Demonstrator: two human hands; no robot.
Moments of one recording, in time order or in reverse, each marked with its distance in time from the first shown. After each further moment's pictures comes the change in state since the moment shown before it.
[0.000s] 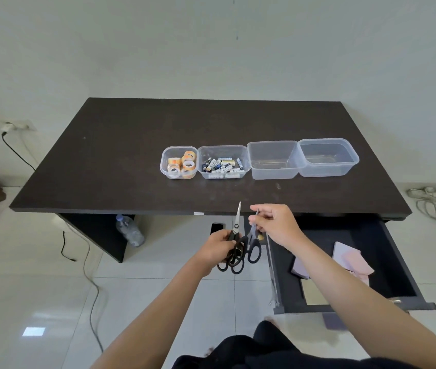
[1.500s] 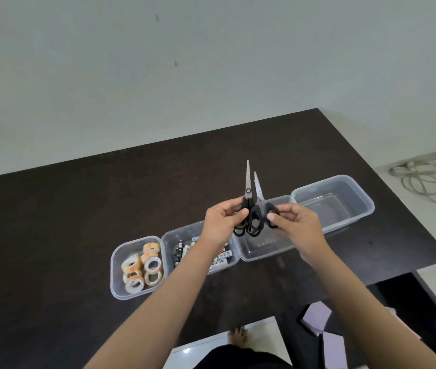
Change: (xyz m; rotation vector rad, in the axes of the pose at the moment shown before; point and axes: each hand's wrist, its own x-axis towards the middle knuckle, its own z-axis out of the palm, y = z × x) left_hand 0.269 0.190 -0.030 -0.207 -0.045 0.294; right_hand 0.212 0.006 -0.090 0.544 0.425 0.196
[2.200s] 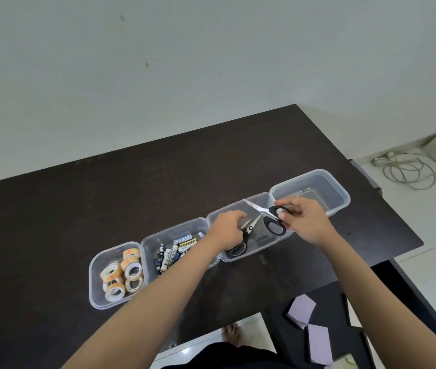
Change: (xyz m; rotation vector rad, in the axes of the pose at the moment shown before) left_hand 0.016 -0.014 0.042 1.112 -0.304 -0.047; right_hand 0.015 -0.008 -0.066 -0.421 -0.045 -0.014
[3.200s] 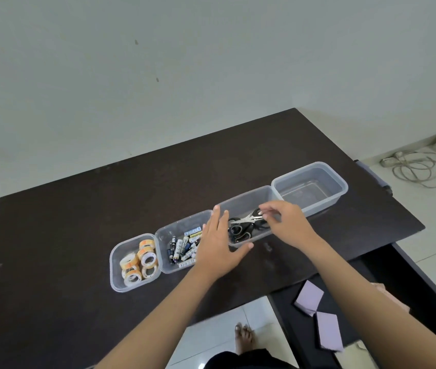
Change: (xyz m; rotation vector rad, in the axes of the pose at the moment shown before) left_hand -0.093 -0.024 0.029 0.106 0.389 0.121; right_hand -0.031 0.012 0.041 -0.285 0.050 -0.294
